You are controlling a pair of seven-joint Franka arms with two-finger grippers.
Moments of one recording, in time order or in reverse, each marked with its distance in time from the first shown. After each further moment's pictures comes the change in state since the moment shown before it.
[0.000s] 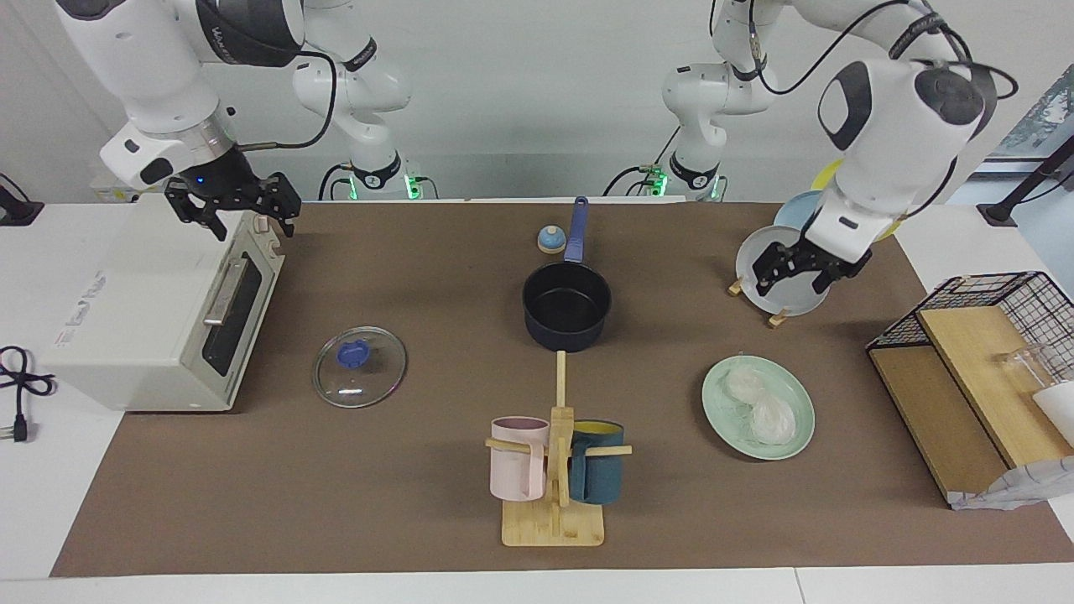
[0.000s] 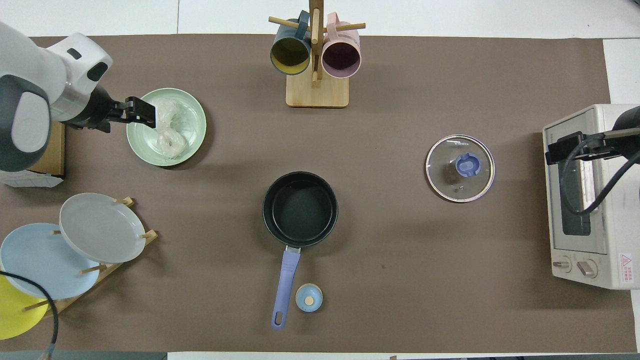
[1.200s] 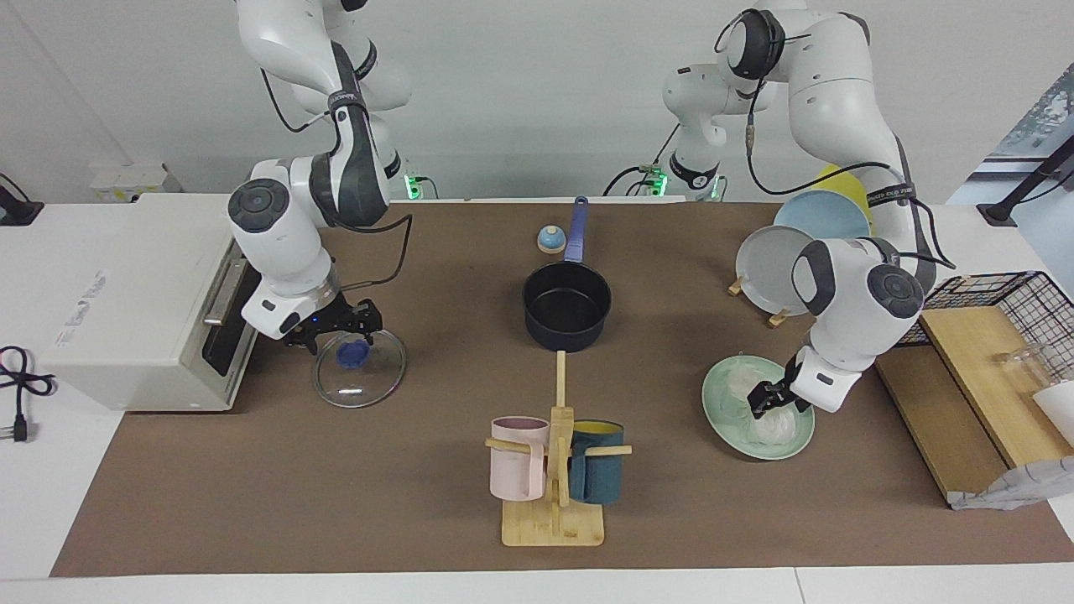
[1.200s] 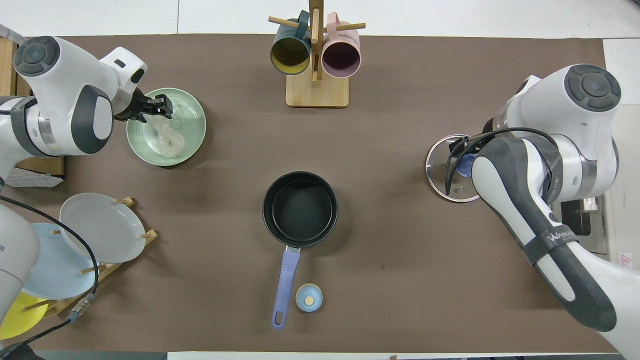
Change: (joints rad) left arm 0.025 0.232 0.000 -0.002 0.033 0.277 -0.021; right arm 0.101 0.259 0.001 -0.212 0.004 0.474 0.000
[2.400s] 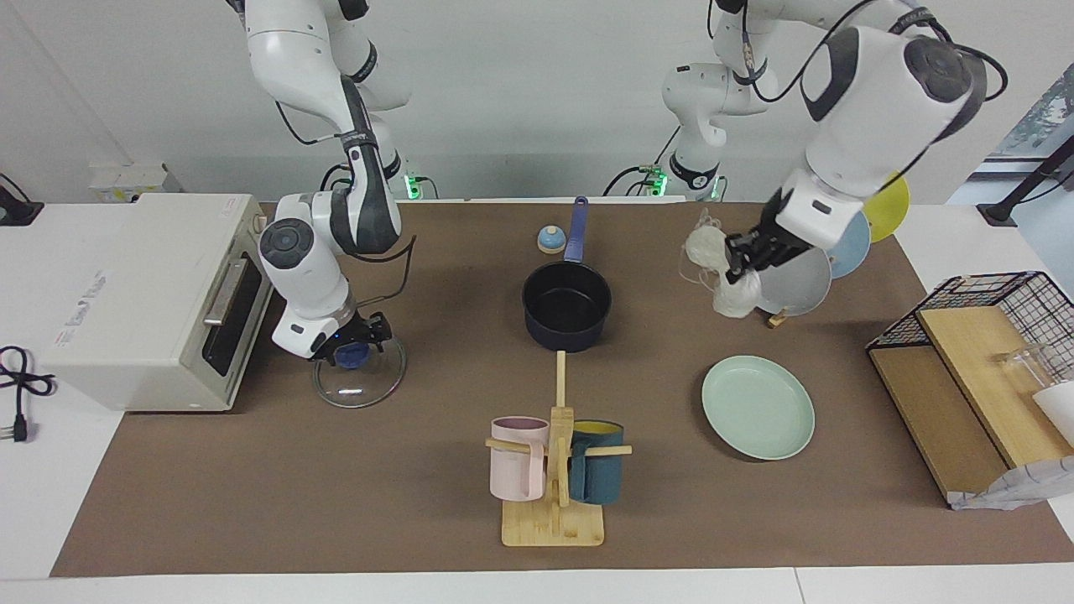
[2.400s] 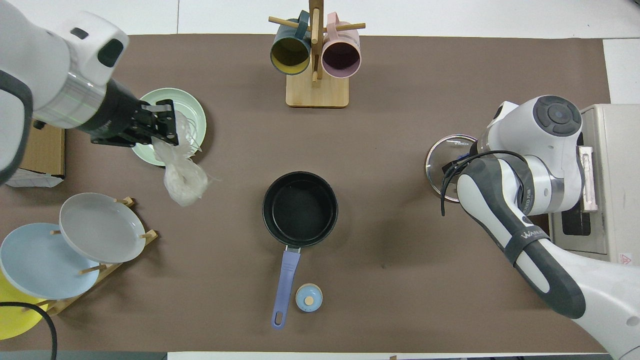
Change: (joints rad) left arm -0.149 -0.383 -0.078 0.183 -0.164 -0.655 -0.330; right arm -0.003 0.030 -0.003 -0.130 0.000 0.111 -0.133
